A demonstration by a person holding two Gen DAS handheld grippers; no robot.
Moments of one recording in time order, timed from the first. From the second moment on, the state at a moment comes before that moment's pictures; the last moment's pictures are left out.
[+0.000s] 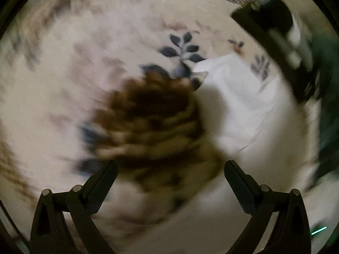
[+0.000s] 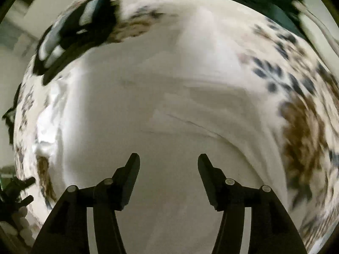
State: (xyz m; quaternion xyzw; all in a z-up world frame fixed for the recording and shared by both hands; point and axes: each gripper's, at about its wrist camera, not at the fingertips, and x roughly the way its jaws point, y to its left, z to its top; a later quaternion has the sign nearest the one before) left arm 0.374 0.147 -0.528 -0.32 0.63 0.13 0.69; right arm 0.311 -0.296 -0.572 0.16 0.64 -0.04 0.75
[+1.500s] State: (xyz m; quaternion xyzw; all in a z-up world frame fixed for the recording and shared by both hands) left arm 0.429 -0.002 -0.506 0.02 0.55 -0.03 0.83; right arm 0.260 -0.363 -0.562 0.17 0.66 -0.13 0.72
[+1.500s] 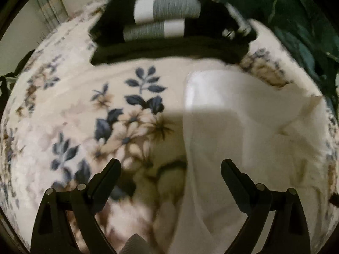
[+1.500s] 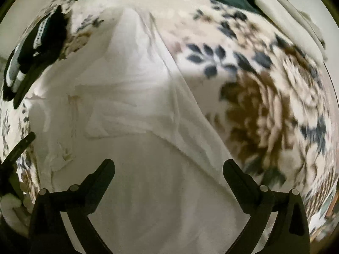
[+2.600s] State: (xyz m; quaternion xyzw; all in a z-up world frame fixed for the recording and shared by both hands) left arm 0.098 -0.348 -0.570 -0.10 0.69 -0.06 0.71; right arm 0.406 -0.588 -0.562 0.25 0.70 0.18 0.64
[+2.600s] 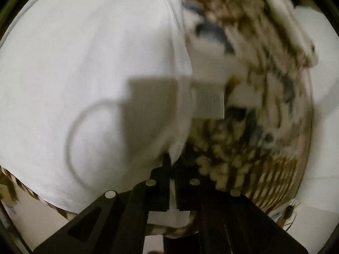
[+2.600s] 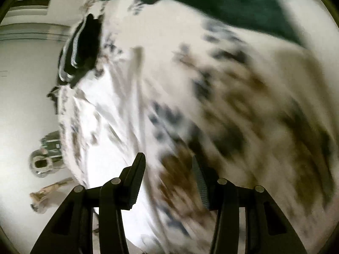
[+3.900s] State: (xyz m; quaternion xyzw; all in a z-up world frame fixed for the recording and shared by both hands) left arm 0.068 0.063 -0.521 -0.36 0.56 0.16 0.73; right arm 0.531 -0.104 -0.504 0.00 0.68 0.18 0.71
